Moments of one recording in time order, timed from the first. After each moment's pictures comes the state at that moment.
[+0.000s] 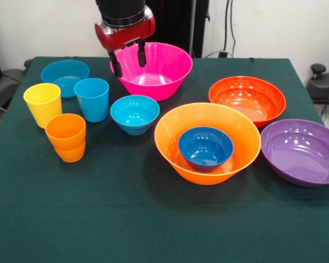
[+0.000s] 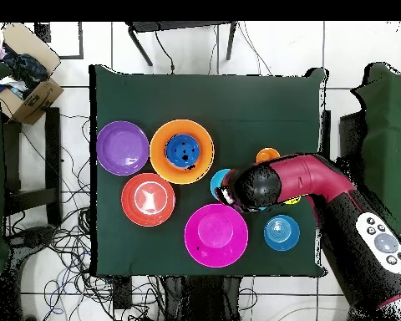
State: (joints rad) arm -0.95 -0.68 0.84 1.83 -0.72 0.94 1.43
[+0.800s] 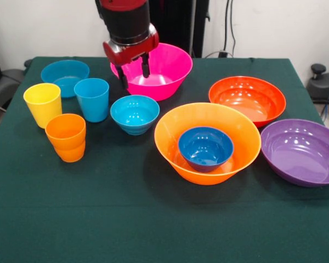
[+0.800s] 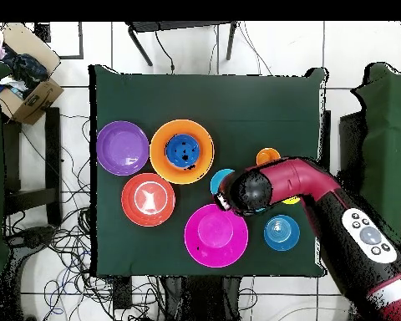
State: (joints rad) arm -0.94 -0.58 0.83 1.82 -0.82 0.94 1.43
